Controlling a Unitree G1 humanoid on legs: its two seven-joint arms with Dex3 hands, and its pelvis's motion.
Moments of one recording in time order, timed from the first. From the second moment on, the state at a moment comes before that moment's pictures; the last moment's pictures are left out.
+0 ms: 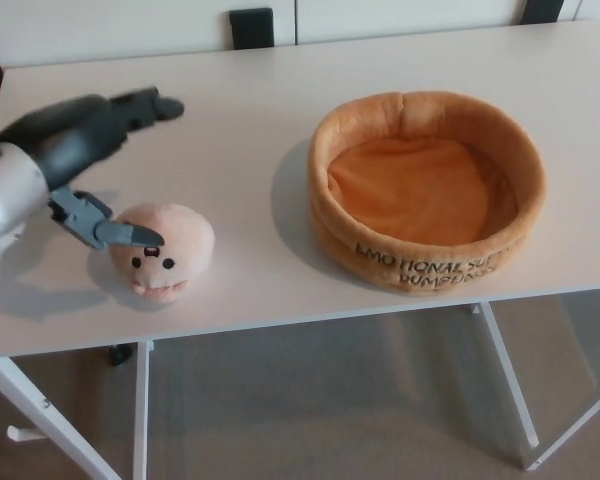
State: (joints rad) left_arm -0.59 0.80 -0.48 0.11 0.27 0.29 -0.40; right_arm 0.27 -0.46 -0.08 1.33 -0.16 -0.33 -0.08
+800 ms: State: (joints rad) left_arm -0.62 0.76 -0.58 0.08 0.47 0.44 -0.56; right_arm 0.26 -0.46 -0.08 1.33 -0.15 -0.33 -0.08
